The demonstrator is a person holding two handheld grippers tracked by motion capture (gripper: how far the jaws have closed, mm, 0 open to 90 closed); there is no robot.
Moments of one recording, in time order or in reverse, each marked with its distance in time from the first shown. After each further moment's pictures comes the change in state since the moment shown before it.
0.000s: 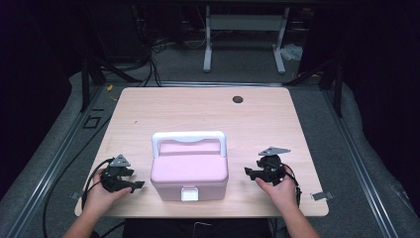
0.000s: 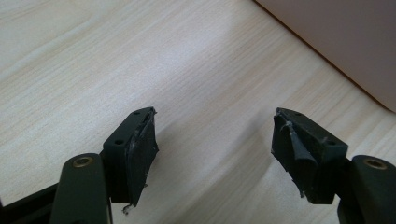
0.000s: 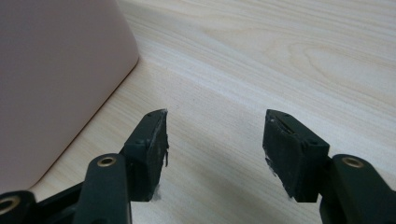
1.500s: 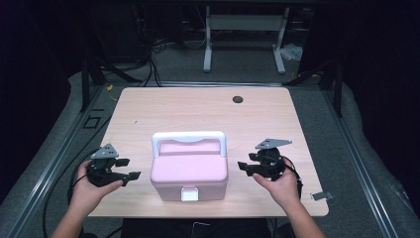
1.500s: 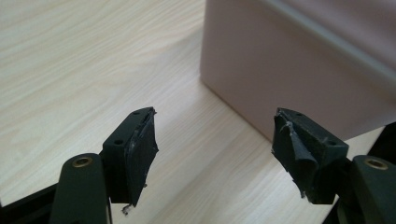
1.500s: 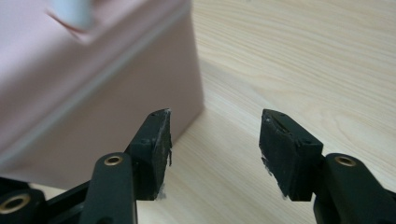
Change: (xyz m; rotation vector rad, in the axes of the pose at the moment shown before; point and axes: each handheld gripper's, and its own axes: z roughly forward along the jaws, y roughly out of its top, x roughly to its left) left arm -0.014 0.030 -0.065 -0.140 -0.032 0.008; right arm 0.028 0.038 -0.039 -0.062 0.097 -0.082
